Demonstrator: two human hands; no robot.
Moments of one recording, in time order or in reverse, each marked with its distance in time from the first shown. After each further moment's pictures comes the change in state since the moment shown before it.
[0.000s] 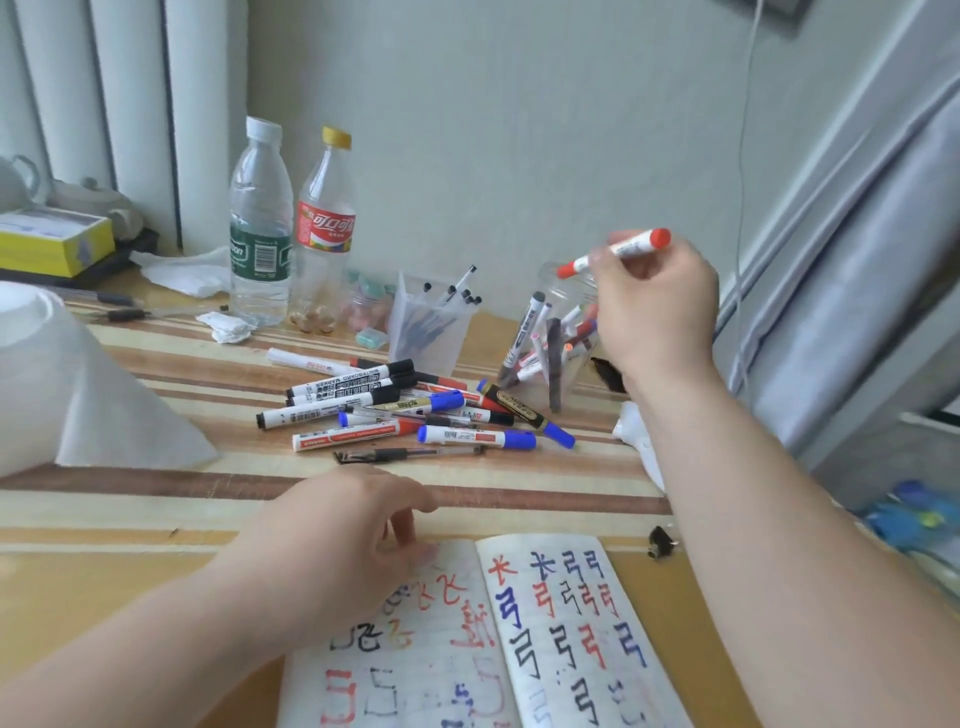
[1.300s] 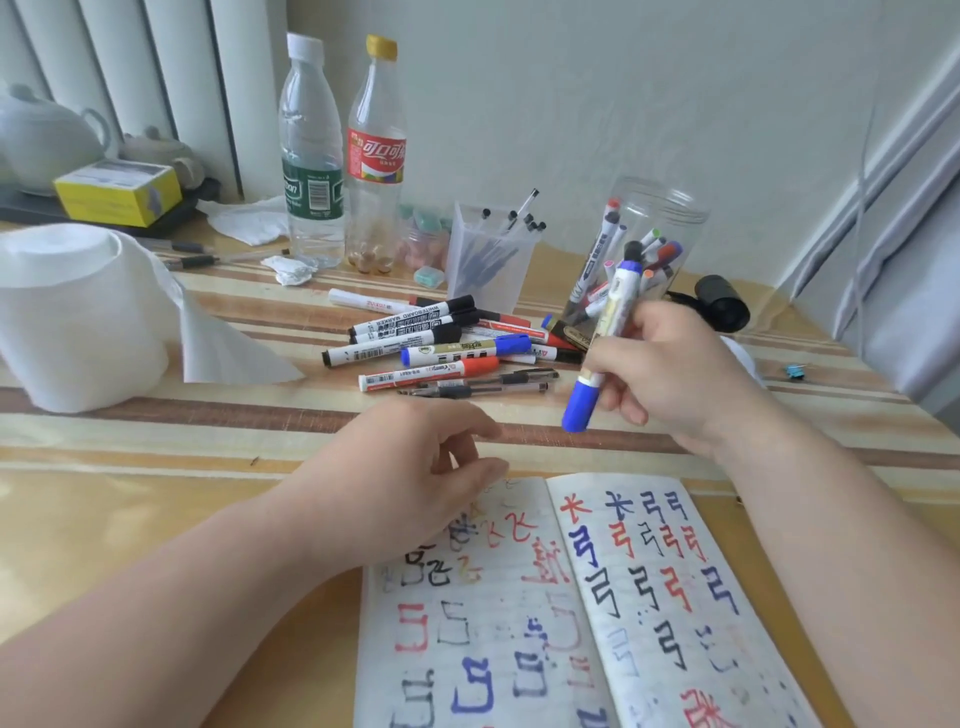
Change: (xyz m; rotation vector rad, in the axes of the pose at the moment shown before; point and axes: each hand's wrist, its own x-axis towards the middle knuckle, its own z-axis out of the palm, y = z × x) left_hand -0.002 -0.004 -0.004 -0.189 0.029 -0.003; right_hand -0.069 0.048 -0.005 -0.074 -0.663 0.367
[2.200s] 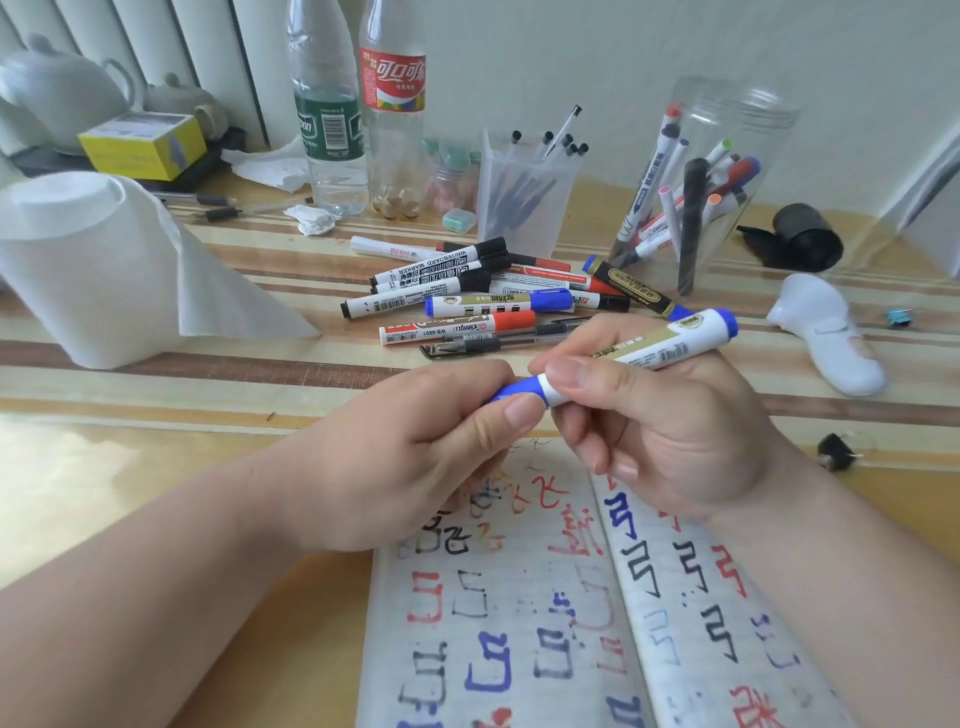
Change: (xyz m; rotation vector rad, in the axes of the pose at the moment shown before) left_hand -0.007 0.014 -0.009 -0.231 -0.164 0.075; right_hand -0.048 0.011 0.045 0.718 -0.449 -0.077
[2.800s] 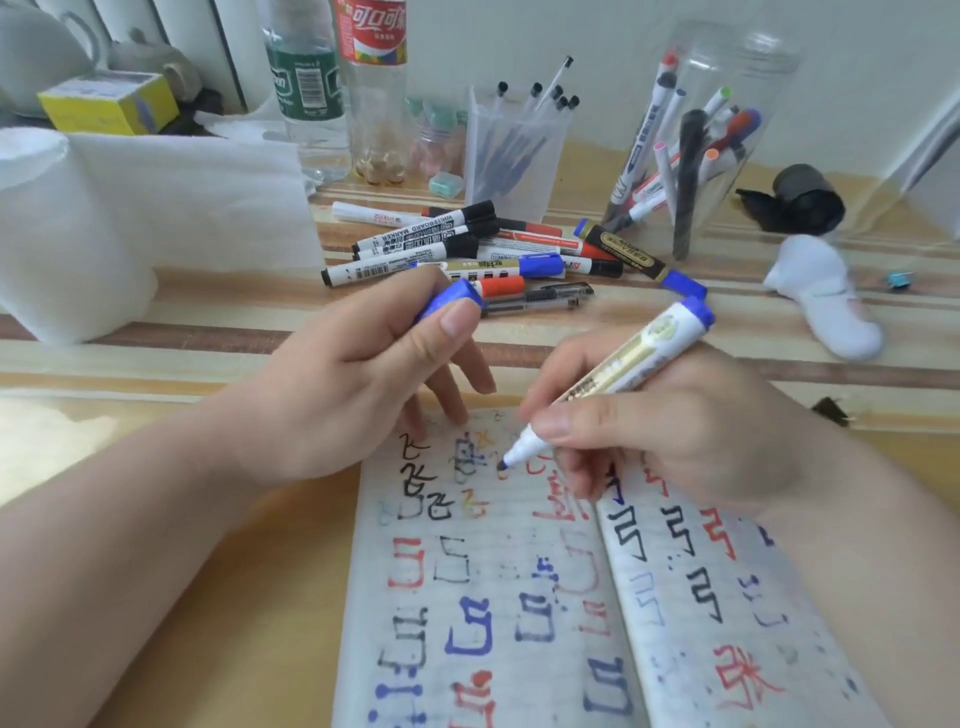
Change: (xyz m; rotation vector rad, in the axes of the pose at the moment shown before) left_hand 0.003 -0.019 -0.007 -0.212 0.145 -0.027; right_hand -0.017 -0.002 -0.016 -0.283 -0.200 0.176
